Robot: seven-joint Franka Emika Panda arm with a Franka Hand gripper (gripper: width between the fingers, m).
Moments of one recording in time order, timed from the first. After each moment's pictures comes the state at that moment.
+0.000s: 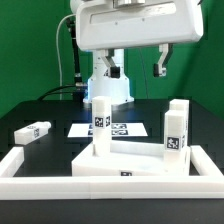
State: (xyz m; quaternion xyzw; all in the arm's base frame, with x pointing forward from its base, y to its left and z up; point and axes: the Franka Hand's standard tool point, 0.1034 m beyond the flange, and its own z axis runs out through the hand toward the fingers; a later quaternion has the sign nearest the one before) arm 0.663 -0.003 0.192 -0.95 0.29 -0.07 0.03
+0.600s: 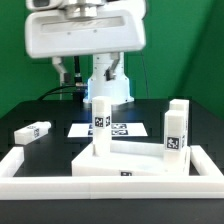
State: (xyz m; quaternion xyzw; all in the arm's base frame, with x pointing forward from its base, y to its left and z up) arm 0.595 -0.090 0.172 -0.99 0.09 -0.04 0.03
